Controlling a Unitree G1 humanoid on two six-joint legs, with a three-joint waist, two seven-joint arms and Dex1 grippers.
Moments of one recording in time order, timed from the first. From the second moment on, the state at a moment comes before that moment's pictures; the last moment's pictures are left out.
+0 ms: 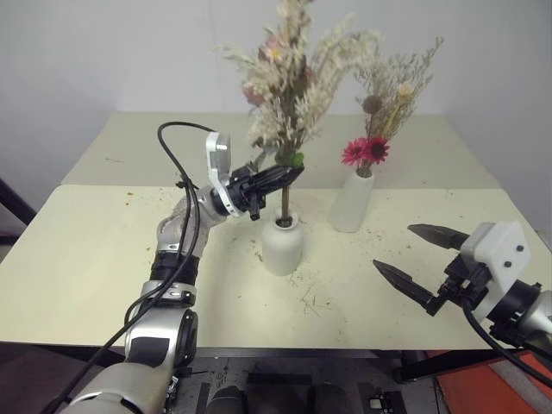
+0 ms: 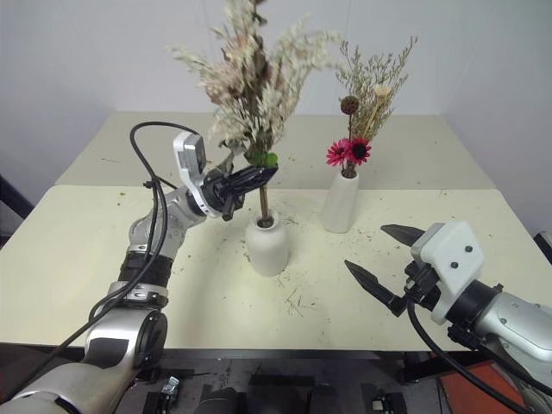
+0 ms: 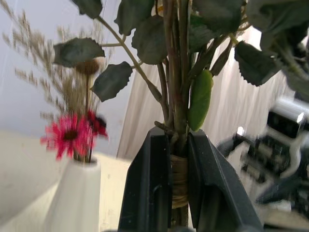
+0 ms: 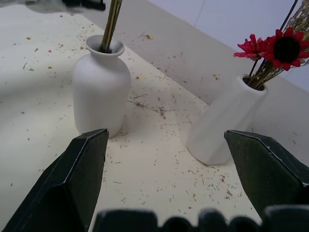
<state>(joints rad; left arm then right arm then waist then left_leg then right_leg) -0.89 0.21 0.11 0.51 -0.61 0.35 -1.32 0.16 -0.83 -0.53 -0.93 0.70 0.70 0.53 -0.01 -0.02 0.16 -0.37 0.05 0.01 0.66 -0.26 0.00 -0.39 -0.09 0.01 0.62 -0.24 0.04</state>
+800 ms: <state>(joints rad) -0.80 0.41 0.01 0.37 -0.50 0.32 -1.41 0.17 -0.82 -0.53 -0.90 0.68 0.68 0.57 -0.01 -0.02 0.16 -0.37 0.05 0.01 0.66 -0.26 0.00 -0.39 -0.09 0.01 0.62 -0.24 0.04</state>
